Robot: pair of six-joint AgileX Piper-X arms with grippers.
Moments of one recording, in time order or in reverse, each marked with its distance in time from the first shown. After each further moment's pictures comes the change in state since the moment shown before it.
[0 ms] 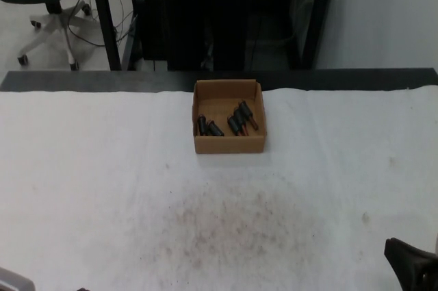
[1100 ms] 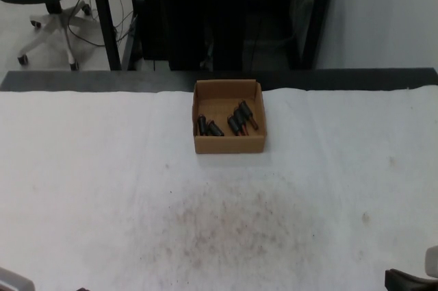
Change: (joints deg) left arm 0.0 0.0 0.0 0.0 0.0 0.0; right arm 0.0 0.0 0.0 8.8 0.0 0.0
